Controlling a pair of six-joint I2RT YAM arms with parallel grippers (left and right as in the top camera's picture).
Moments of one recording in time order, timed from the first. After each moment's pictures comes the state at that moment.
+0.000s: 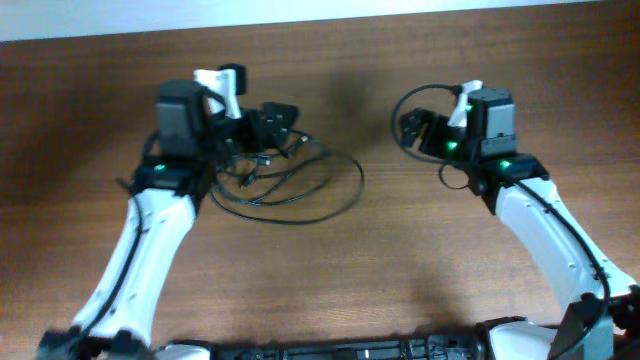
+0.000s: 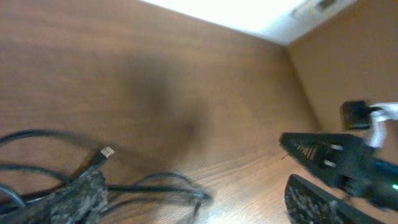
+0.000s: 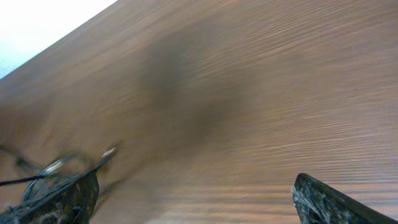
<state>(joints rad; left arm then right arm) -0.17 1.46 1.09 -0.24 0.56 -0.39 0.12 1.43 0.91 -0.23 -0.26 0.50</state>
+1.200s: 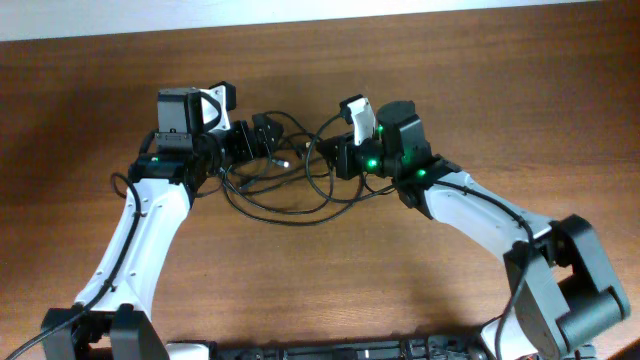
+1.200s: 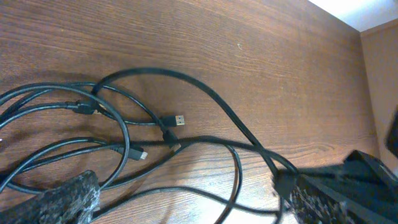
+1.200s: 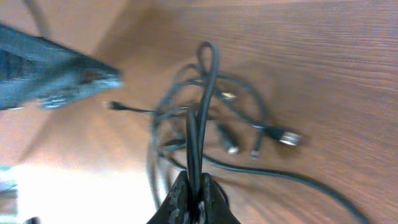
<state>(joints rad) -0.10 1.52 1.09 -0.42 0.47 -0.36 0.42 1.66 0.91 0.21 -0.58 0.37</state>
